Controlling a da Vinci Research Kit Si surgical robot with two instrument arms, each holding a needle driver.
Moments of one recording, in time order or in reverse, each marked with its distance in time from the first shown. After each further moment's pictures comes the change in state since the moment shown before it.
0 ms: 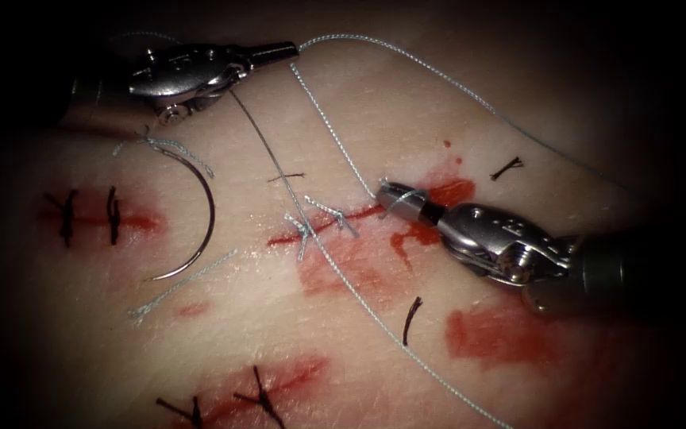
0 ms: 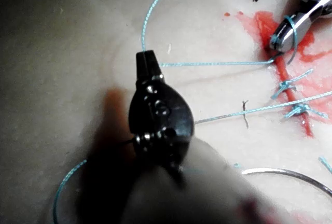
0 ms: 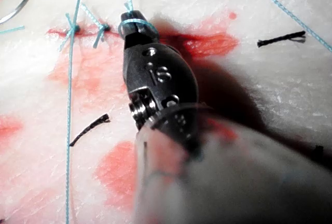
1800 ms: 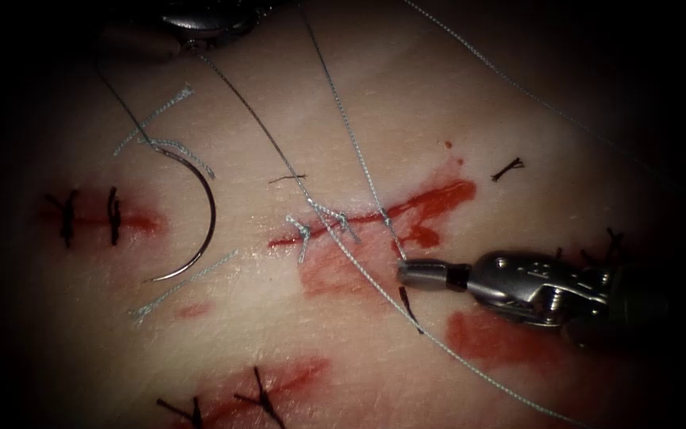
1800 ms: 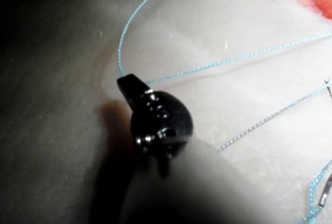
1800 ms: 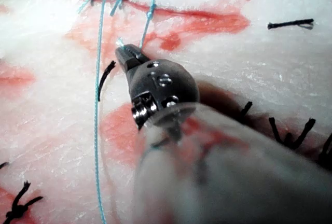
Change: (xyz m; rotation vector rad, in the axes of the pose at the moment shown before) right arm -0.003 -0.003 -0.006 0.247 -0.261 0.003; left arm -0.001 -0.009 0.004 0.293 -0.168 0.267
